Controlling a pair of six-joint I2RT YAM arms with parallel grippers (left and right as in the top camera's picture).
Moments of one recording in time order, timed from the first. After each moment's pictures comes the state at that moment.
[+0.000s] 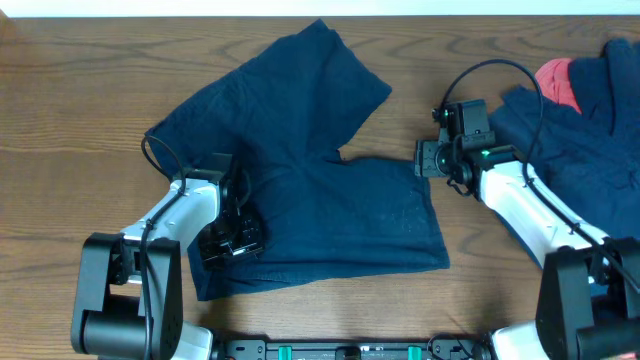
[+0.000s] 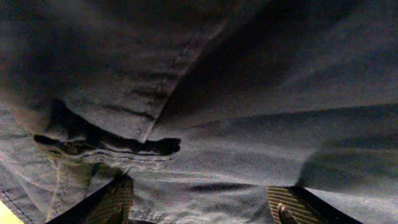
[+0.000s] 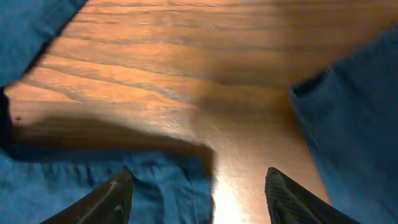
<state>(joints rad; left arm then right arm) -0.13 1.66 0.81 -0.94 0.13 -0.42 0.21 1.66 0.97 -0.36 -0.04 0.20</state>
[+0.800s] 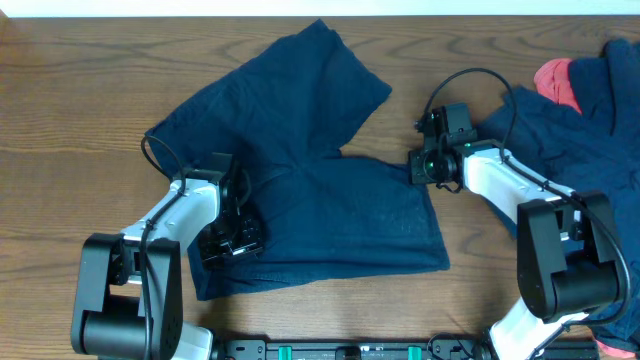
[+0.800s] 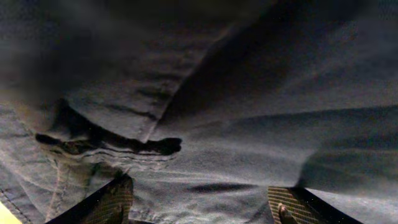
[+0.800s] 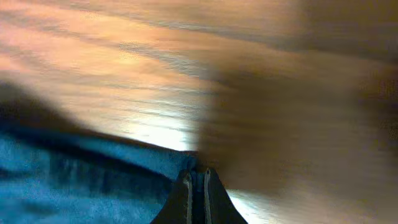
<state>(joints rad) -0.13 1.66 0.81 -0.94 0.13 -0.42 0.21 1.84 1.02 -0.40 -0.07 0.22</state>
